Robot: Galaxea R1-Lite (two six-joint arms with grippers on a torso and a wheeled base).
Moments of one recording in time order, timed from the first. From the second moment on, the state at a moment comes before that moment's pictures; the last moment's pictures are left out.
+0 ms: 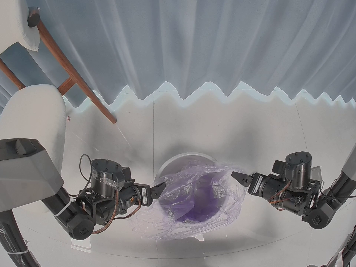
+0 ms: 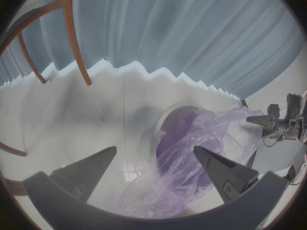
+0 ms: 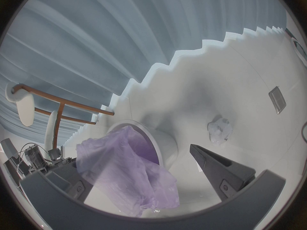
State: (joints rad) left arm -0.55 2.03 -0.51 -1.07 0.09 -0.30; right arm 0.52 1.89 -0.42 -1.02 -0.08 0.62
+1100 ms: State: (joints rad) left arm -0.53 2.04 -0.44 -1.26 0.00 -0.22; right arm 0.52 1.91 -0.36 -1.19 -0.01 0.61
